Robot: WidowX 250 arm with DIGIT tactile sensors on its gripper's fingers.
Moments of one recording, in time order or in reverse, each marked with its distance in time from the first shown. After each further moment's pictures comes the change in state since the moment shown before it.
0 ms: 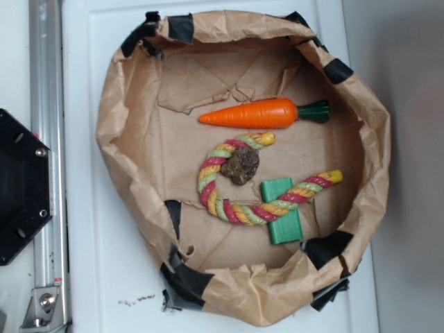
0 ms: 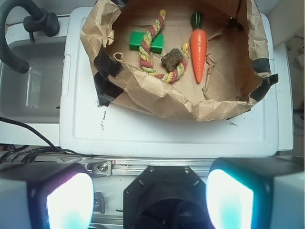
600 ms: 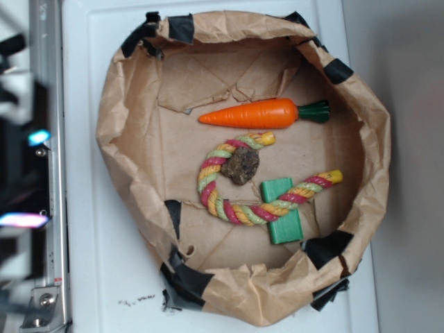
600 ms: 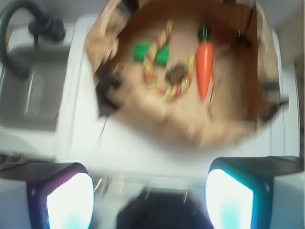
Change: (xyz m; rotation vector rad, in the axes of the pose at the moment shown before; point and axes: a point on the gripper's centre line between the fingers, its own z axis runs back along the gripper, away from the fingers) arm 0.042 0.025 -0.033 0.008 -0.100 -0.044
